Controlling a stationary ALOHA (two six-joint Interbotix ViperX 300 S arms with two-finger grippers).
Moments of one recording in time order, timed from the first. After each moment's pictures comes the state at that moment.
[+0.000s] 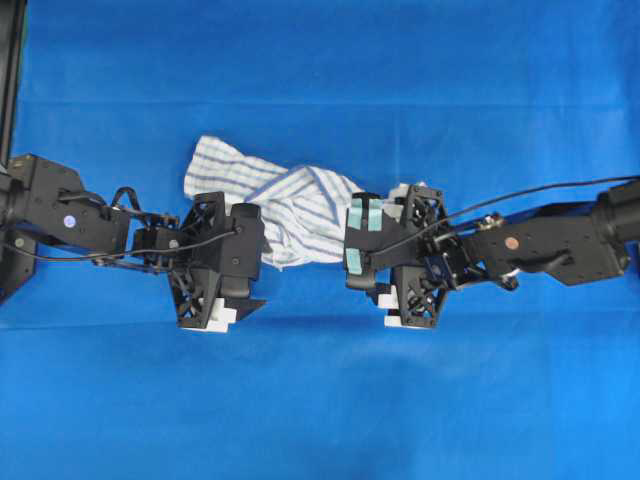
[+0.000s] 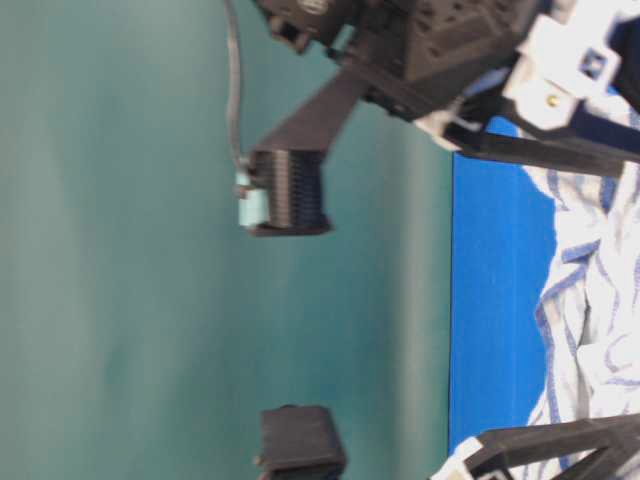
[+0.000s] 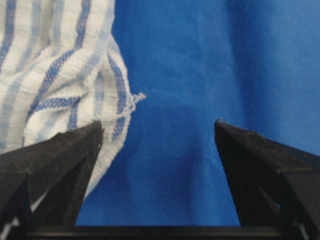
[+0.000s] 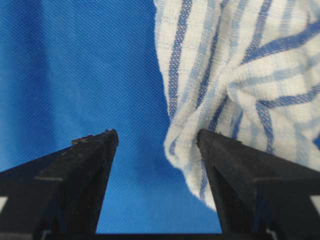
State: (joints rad) left arm -0.11 0.07 0.88 -0.03 -0.19 0.03; right arm 0.11 0.17 0.58 -0.44 0.27 0.60
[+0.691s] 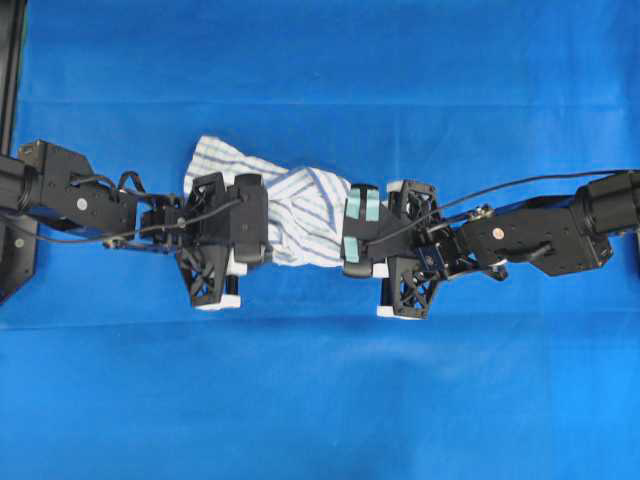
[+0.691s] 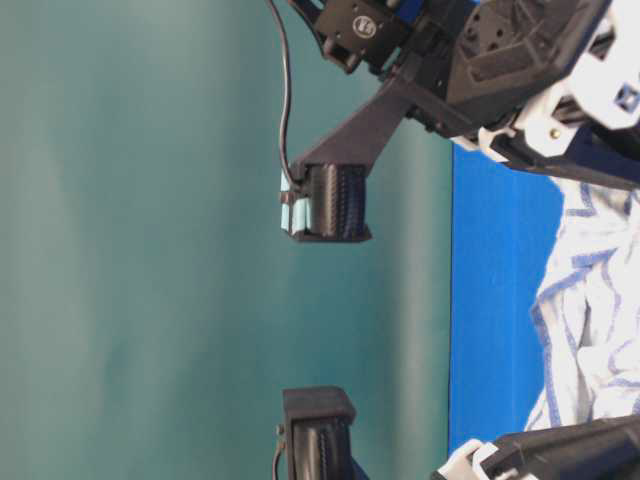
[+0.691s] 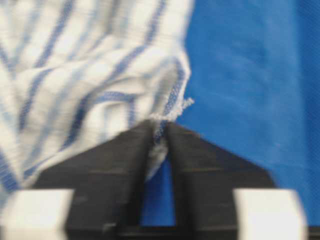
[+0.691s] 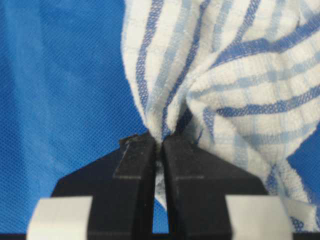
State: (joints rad) left arm -0.02 0.09 0.88 -0.04 -0.20 -0.02; right arm 0.08 0.21 0.59 -0.44 0.21 0.59
